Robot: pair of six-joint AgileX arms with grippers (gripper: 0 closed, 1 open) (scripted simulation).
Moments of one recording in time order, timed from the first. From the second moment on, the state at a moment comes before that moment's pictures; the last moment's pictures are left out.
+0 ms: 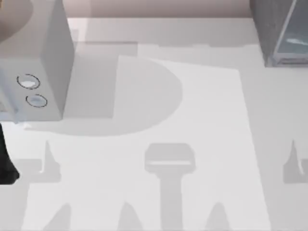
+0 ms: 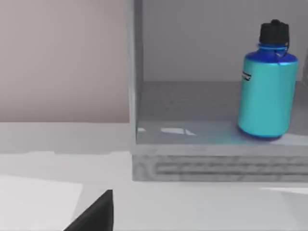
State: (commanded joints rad) left arm 0.00 0.00 0.00 0.00 0.00 0.00; right arm 0.00 0.00 0.00 0.00 0.00 0.00
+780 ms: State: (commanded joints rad) left arm 0.00 0.00 0.00 0.00 0.00 0.00; right arm -0.21 0.68 0.08 0.65 -0.20 0.01
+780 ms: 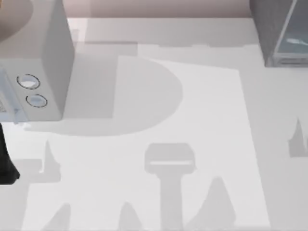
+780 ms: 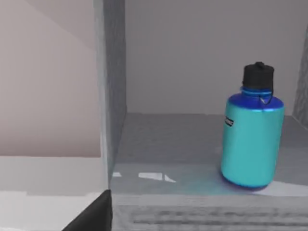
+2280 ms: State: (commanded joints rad) left arm 0.00 0.00 0.00 0.00 0.00 0.00; right arm -0.49 1.86 0.30 1.57 -0.47 0.01
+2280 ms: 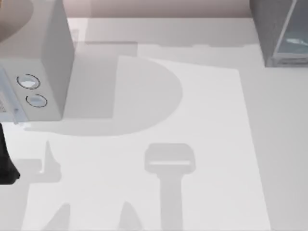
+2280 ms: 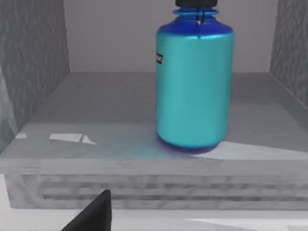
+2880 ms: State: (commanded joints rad) left arm 0.00 0.00 0.00 0.00 0.00 0.00; right arm -0.32 2.16 0.88 1.29 -0.28 0.01
